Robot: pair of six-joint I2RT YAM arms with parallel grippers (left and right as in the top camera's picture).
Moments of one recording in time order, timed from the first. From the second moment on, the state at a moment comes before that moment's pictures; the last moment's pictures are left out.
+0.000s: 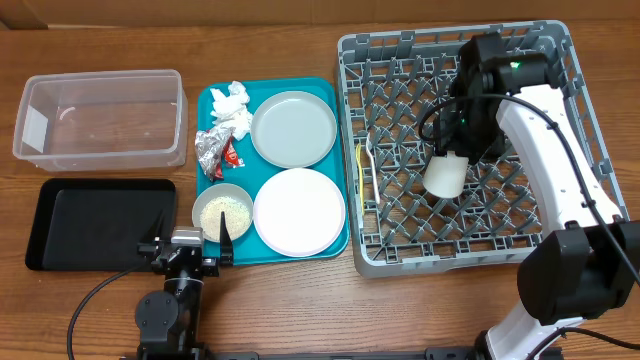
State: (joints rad) left arm 0.00 0.02 0.01 -0.08 0.01 0.13; right arm 0.12 1.85 1.71 -1.37 -0.04 0.17
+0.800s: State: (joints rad) left arm 0.00 0.02 0.01 -0.08 0.01 0.13; right arm 0.13 1.74 1.66 -1.40 -0.07 0.17
